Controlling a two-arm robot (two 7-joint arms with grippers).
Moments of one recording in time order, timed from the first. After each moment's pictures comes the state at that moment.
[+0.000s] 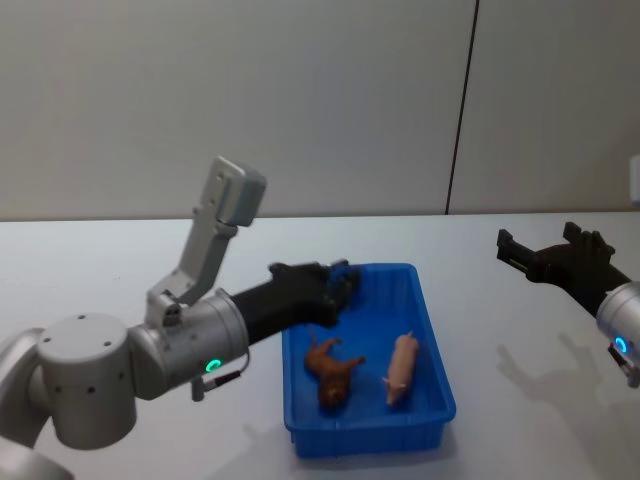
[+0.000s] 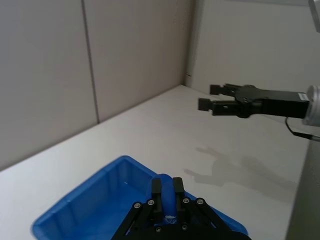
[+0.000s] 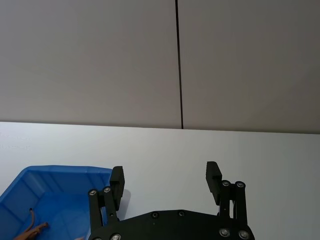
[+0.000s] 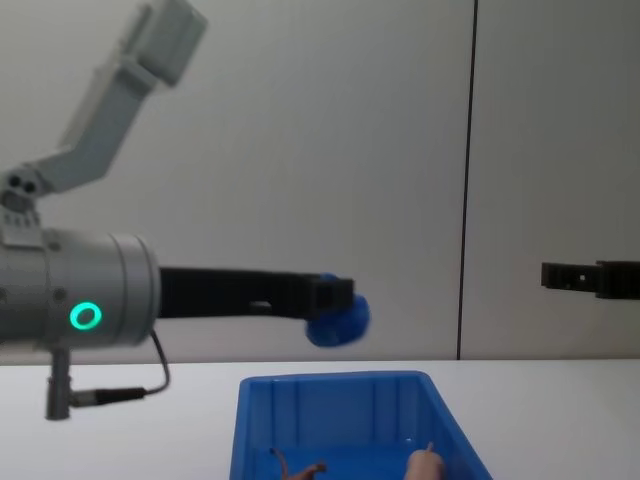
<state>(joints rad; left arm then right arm) -0.29 0.35 0.33 -1.63 -0.44 0.42 -0.47 0.20 0.26 -0.19 -1.63 0.38 0.38 0.03</state>
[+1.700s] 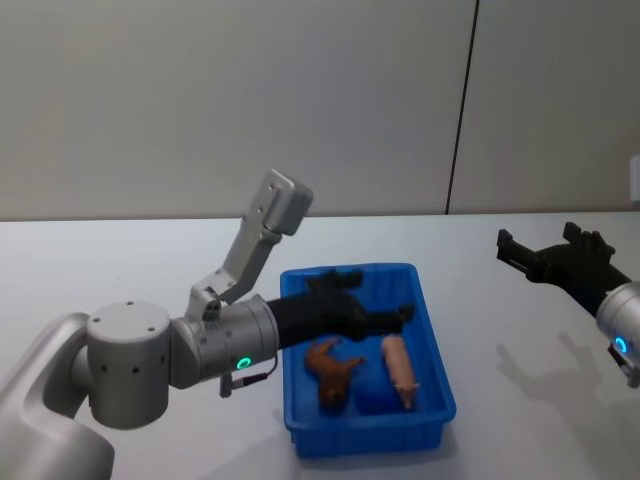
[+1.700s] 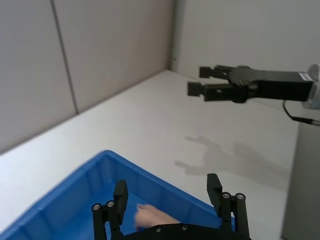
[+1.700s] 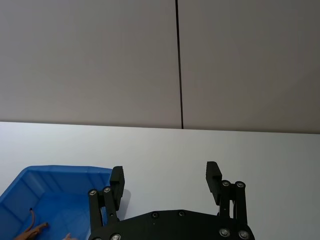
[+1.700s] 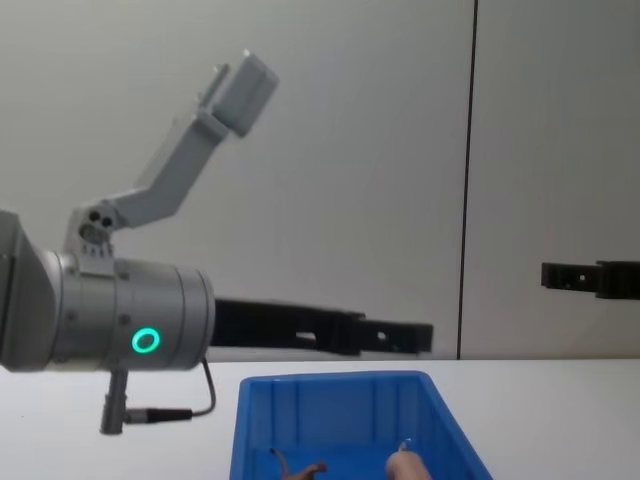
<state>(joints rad) -0.38 0.30 0.38 -1.48 -0.37 0.43 -0.58 0.20 0.26 -0.19 -1.63 0.38 0.38 0.03</state>
